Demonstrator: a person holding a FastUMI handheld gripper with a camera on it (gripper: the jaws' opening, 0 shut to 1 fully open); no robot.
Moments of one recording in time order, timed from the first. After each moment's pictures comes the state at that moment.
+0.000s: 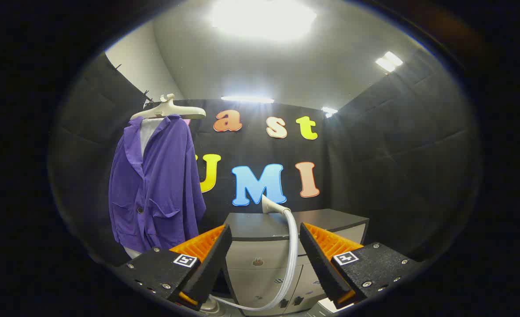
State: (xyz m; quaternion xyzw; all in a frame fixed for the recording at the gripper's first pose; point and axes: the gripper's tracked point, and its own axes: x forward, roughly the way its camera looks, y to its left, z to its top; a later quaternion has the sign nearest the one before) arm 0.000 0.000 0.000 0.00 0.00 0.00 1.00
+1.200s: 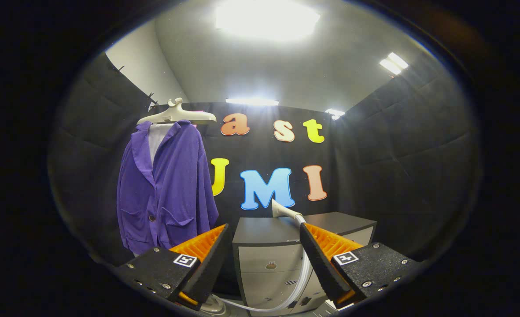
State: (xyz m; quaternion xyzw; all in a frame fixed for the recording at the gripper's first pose) arm 0.003 0.037 0.029 0.00 -0.01 0.02 1.00
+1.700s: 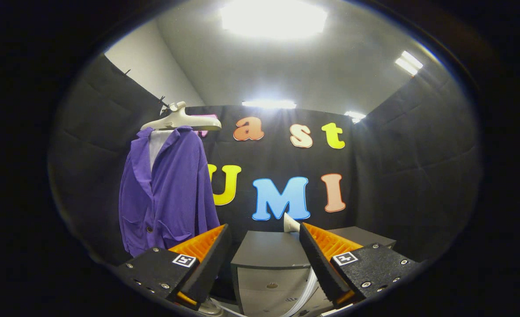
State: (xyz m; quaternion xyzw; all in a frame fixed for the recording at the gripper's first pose) arm 0.101 0.016 0.058 0.00 -0.01 0.10 1.00
